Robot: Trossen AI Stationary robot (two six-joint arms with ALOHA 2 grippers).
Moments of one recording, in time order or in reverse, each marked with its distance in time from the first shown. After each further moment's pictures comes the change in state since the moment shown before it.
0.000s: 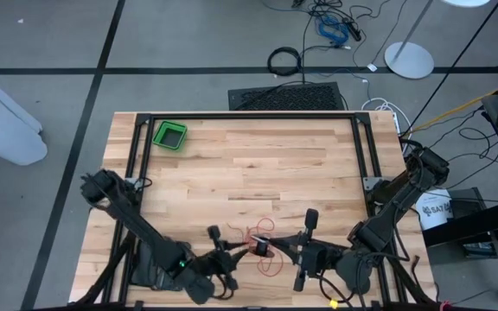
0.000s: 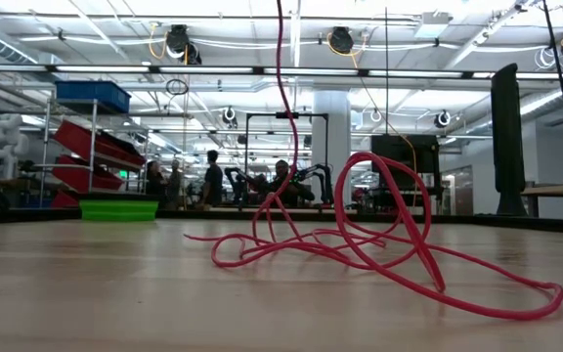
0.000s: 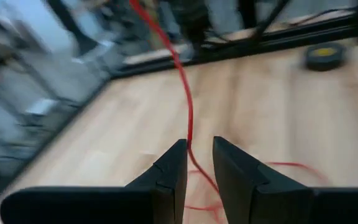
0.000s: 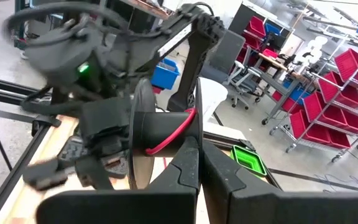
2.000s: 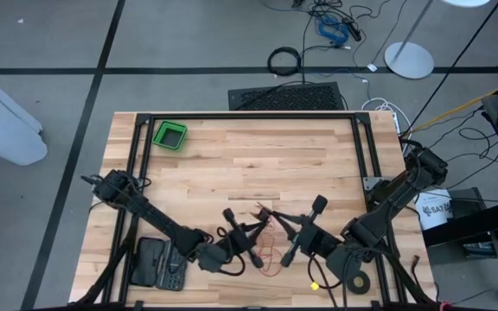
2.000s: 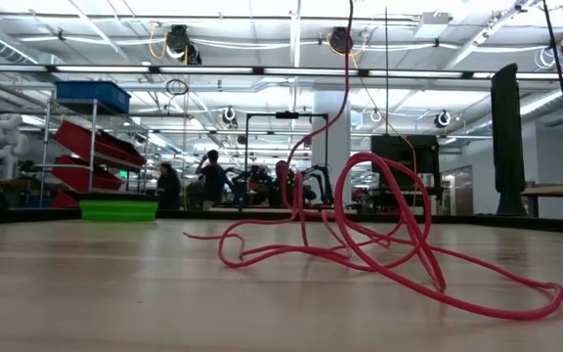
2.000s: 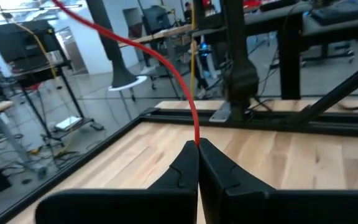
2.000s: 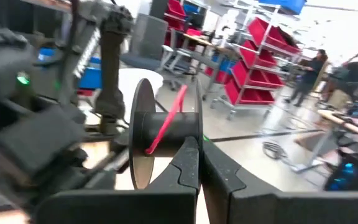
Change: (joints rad) left arm 0.155 0.071 0.001 0.630 -0.014 0.380; right arm -0.049 0.012 0.000 -0.014 0.293 0.174
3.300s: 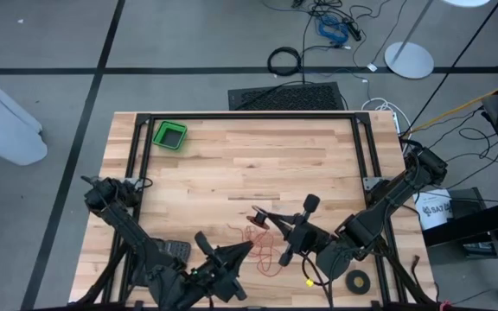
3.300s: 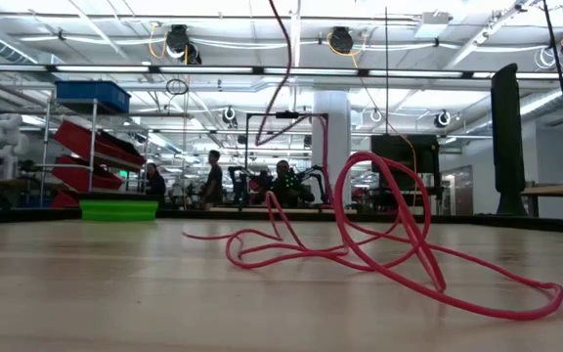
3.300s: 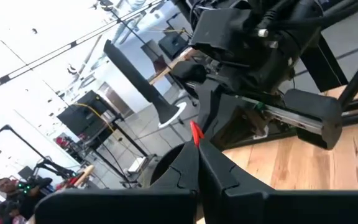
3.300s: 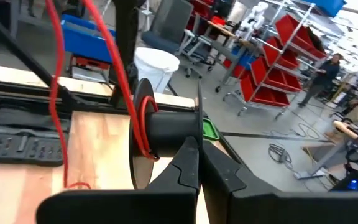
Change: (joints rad) left arm -0.221 -0.001 0.394 0.029 -0.280 0.857; right arm -0.037 -0.001 0.000 -0.158 -0.137 0.006
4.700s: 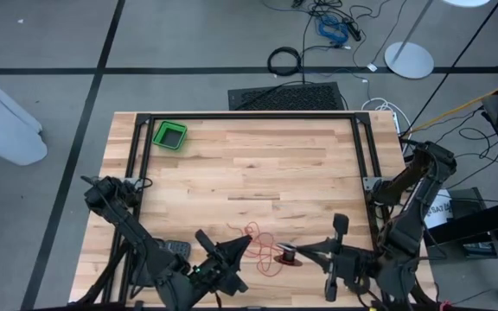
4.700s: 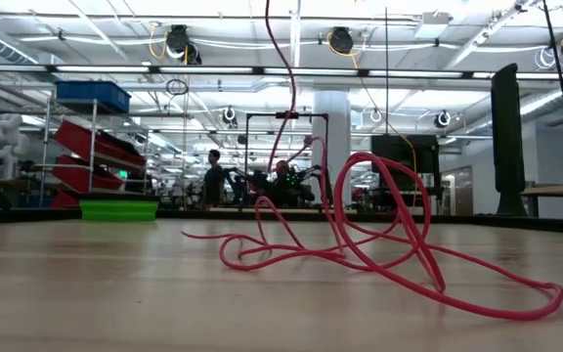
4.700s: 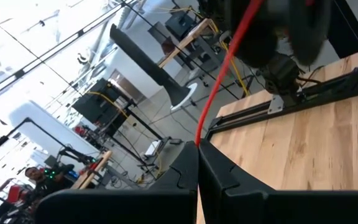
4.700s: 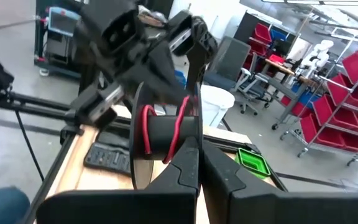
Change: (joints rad) left arm 0.018 -0.012 -0.002 -0.233 -0.076 -0.139; right arm 0.260 -0.117 0.000 0.057 -0.028 -0.100
